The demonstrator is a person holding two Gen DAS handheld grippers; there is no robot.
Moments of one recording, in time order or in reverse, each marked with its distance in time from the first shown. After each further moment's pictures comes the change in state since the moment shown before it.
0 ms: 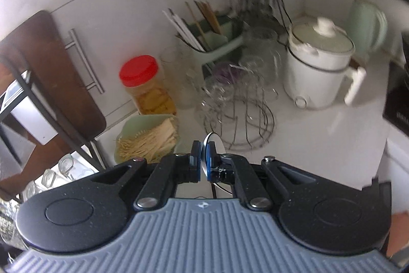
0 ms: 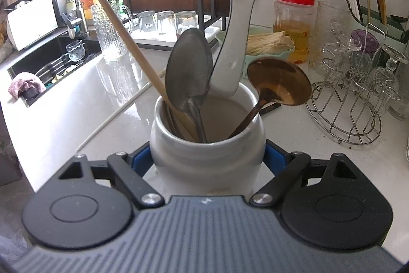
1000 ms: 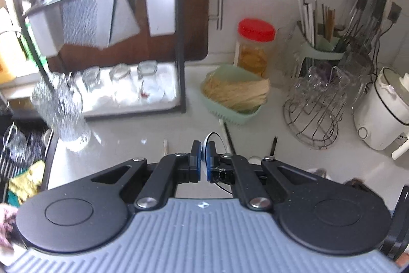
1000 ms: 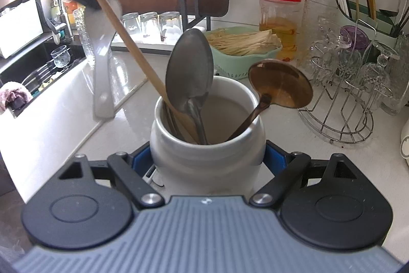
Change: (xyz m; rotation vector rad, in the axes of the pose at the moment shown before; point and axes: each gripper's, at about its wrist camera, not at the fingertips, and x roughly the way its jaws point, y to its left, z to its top) left arm -0.038 0.069 -0.090 -0.530 0.045 0.254; right arm 0.007 -0.004 0.008 0.038 0.010 -0.052
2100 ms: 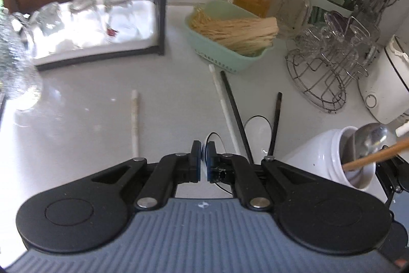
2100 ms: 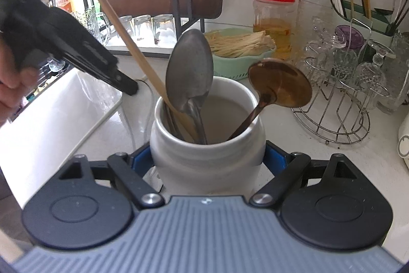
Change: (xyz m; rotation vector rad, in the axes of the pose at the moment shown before) left arm 0.104 0.014 -0.046 -0.038 0.187 -0.101; right arm 0.004 -0.005 0.004 0.020 -0.007 -0.022
